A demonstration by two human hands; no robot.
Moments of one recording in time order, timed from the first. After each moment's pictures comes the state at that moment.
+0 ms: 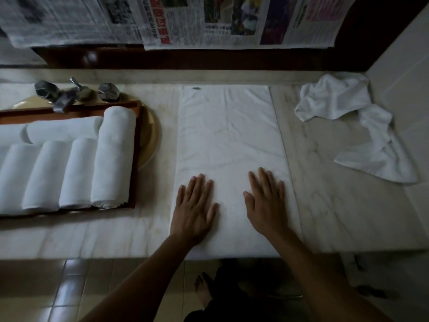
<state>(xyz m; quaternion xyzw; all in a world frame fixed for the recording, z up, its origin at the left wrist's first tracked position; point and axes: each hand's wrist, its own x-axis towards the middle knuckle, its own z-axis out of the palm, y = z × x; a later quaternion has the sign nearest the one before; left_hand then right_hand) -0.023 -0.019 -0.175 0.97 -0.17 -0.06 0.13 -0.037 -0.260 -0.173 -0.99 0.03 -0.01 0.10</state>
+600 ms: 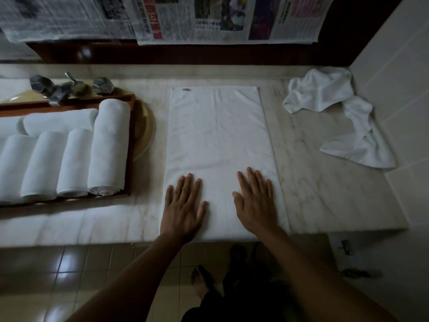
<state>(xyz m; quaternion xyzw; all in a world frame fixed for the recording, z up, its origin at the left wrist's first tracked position) -0.060 -0.011 -0.164 0.97 -0.16 -0.05 0.15 -0.074 -0.250 -0.170 -0.99 0.02 -0.01 0.11</state>
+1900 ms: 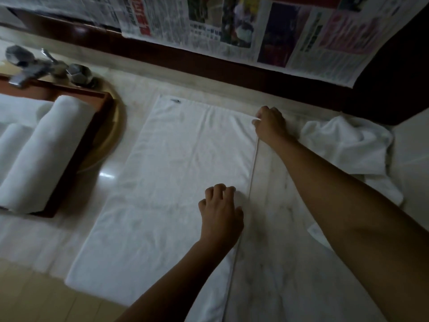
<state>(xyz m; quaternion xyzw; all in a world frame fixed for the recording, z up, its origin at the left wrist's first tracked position) 0.072 -0.275 -0.117 0.95 0.07 -0.11 0.28 0.337 -0.397 -0.122 -0.98 0.00 0.05 0.18</state>
